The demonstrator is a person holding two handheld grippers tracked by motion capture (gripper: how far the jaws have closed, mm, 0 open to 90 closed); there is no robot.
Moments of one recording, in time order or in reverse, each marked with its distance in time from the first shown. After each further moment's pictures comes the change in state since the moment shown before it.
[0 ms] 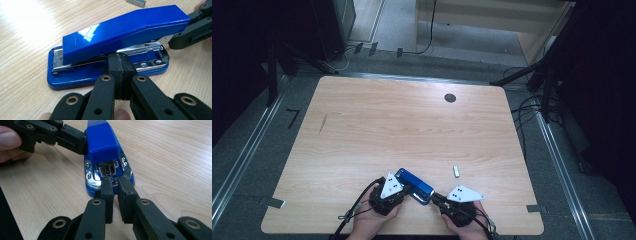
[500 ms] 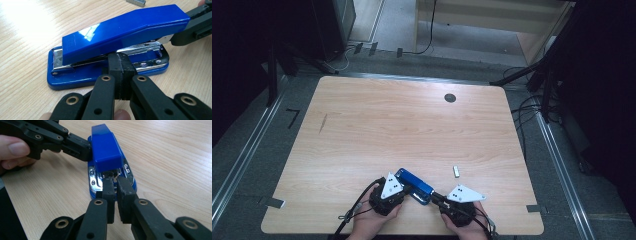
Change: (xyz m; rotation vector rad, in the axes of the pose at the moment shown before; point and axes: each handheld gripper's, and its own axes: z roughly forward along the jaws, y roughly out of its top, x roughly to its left) left arm 0.000 0.000 0.000 0.001 -0.001 0.001; right arm 0.003 0.004 -0.002 -0.030 0.009 0.003
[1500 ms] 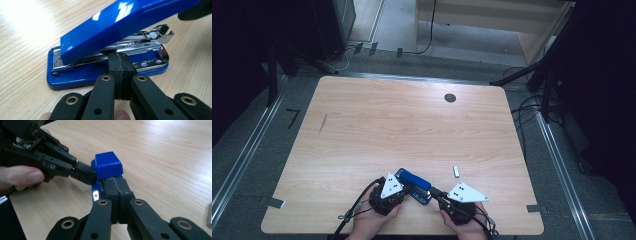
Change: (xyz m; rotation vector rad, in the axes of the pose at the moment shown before) left arm 0.001 0.000 0.000 0.004 -0.002 -0.006; right arm 0.009 0.019 -0.009 -0.104 -0.018 -0.037
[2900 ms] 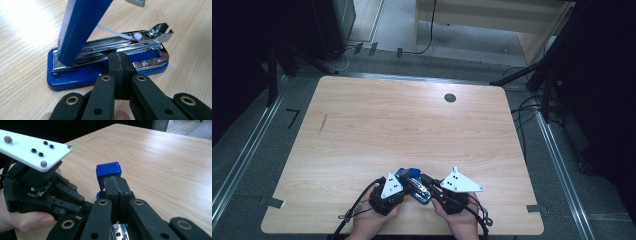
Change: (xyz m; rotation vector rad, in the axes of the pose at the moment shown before) left arm 0.000 0.000 0.001 -0.002 -0.001 0.011; right arm 0.009 0.040 0.010 -0.106 0.017 -0.020
